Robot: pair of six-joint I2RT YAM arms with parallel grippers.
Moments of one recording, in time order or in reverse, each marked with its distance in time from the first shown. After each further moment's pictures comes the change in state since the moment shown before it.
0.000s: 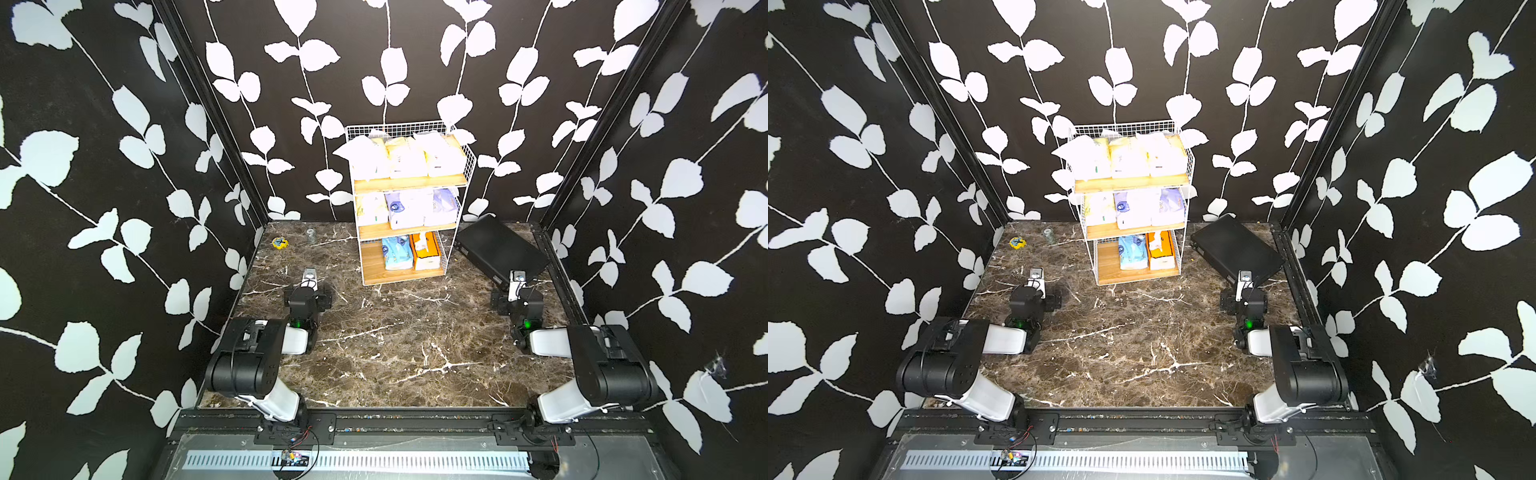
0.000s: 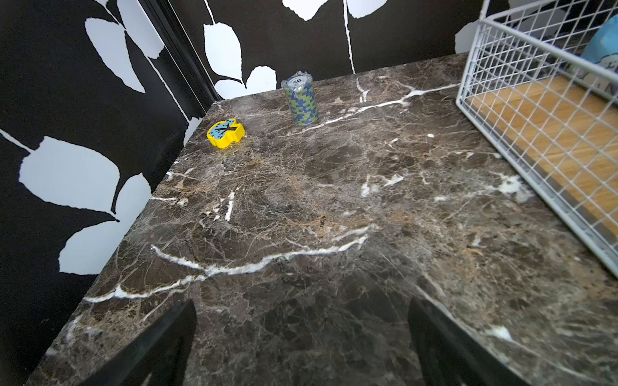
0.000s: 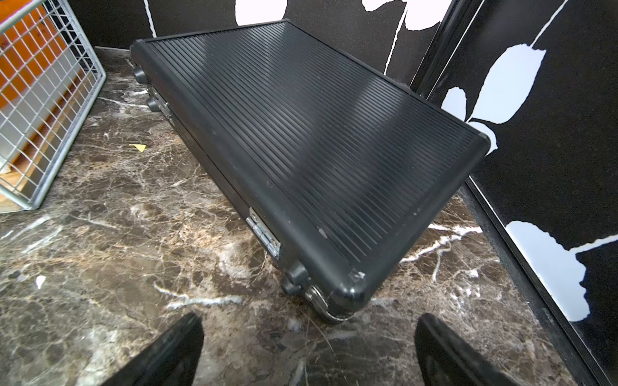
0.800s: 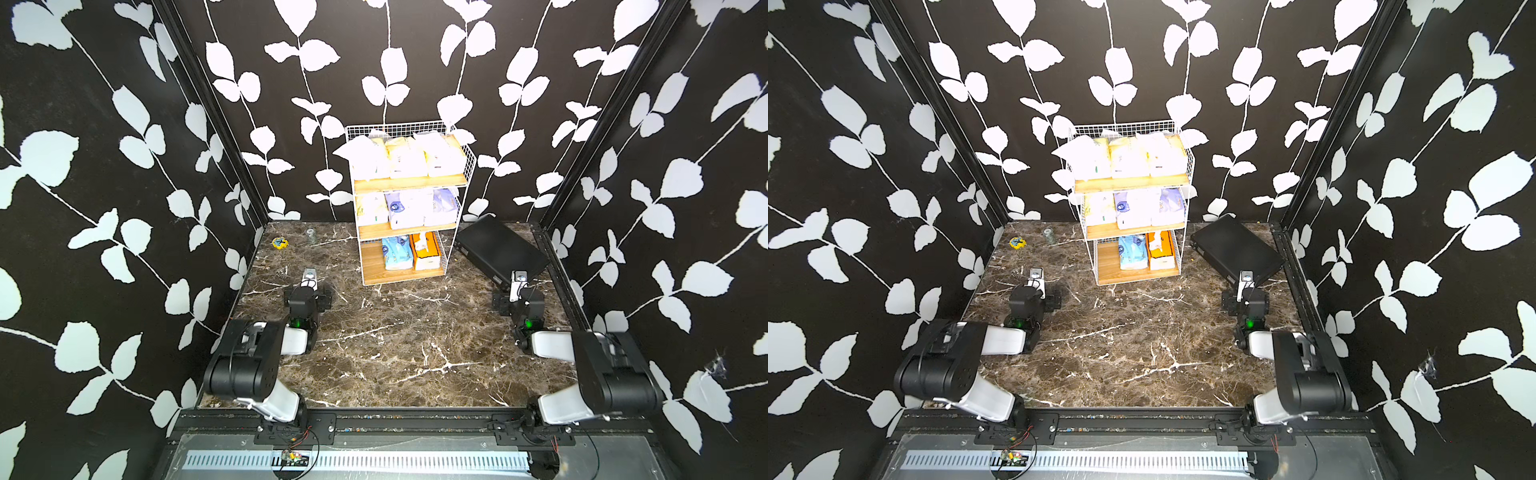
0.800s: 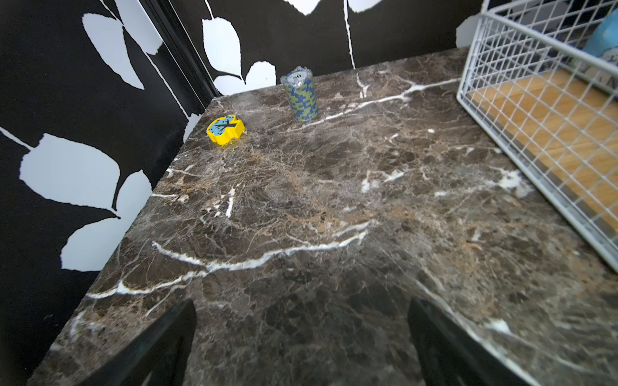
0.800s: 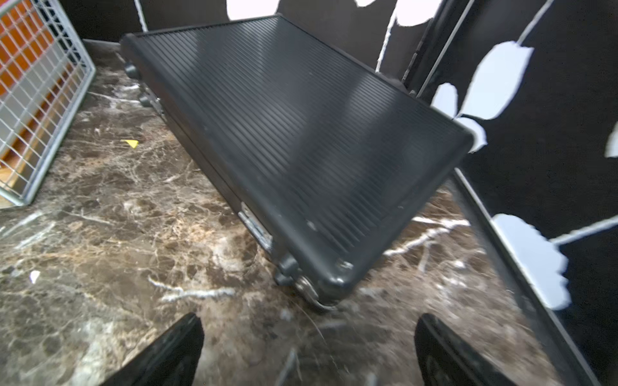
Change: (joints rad) left arm 0.000 -0.074 0.025 -0.137 -0.013 -0.010; right arm 0.000 -0.109 0.007 -0.132 0.038 0.019
